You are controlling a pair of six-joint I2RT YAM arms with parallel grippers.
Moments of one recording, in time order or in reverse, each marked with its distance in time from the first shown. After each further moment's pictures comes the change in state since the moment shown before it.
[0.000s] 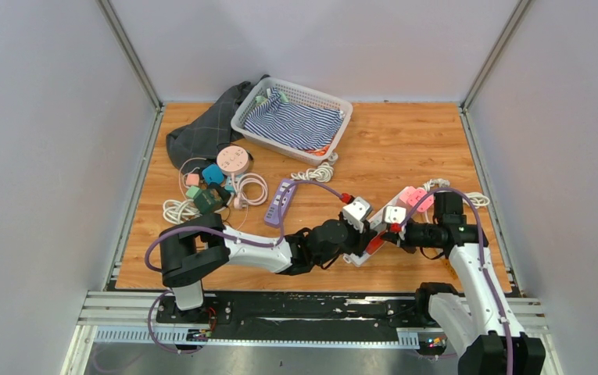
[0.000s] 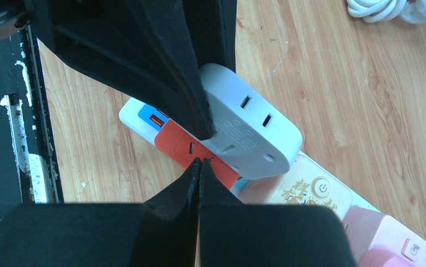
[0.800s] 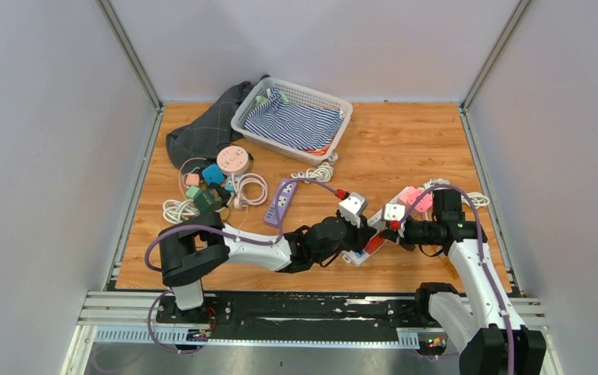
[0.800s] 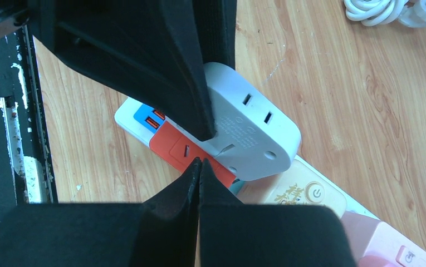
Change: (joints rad) left arm 0.027 -0.002 0.000 -0.008 0.004 -0.111; right arm 0.010 0.034 0.012 0.014 0.003 -0.002
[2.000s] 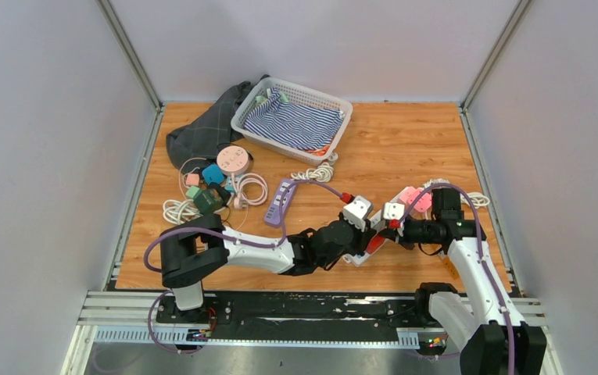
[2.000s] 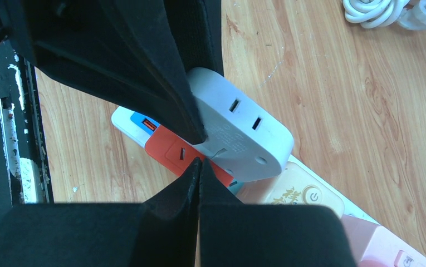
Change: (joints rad) left arm -0.041 0.003 0.037 -0.075 -0.108 0.062; right arm 0.006 0.024 0.001 0.028 -0.004 0.003
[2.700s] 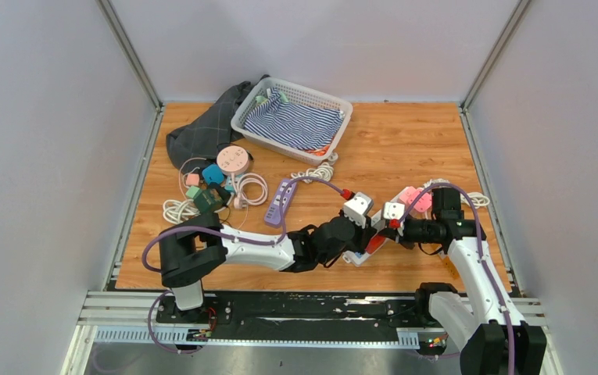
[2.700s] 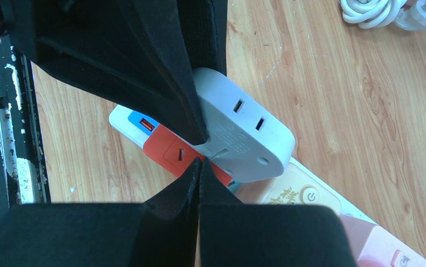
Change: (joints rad) left arm 0.011 -0.004 0.029 -0.063 0.021 -0.032; right arm 0.000 0.005 0.001 0.007 0.000 0.000
